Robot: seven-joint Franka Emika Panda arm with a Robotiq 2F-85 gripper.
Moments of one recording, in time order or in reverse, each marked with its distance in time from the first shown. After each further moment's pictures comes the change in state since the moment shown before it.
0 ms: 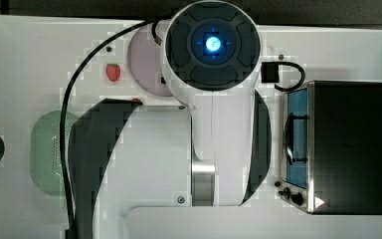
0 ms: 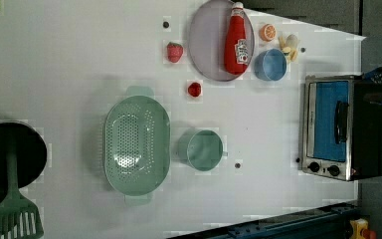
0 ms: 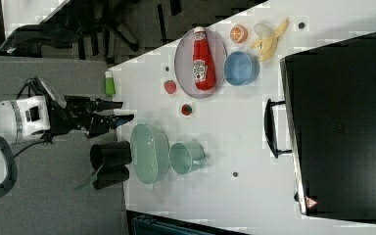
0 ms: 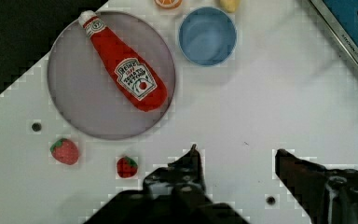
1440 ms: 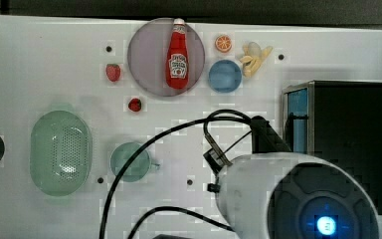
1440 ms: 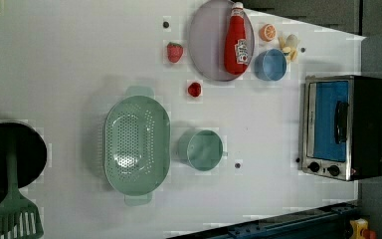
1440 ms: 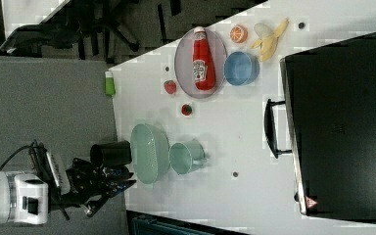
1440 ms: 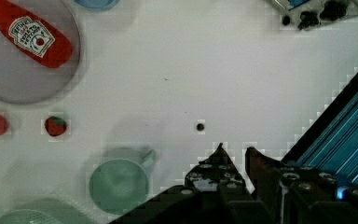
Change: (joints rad) arm -0.024 -0.344 -0.091 -0.236 -0.005 -0.195 0.067
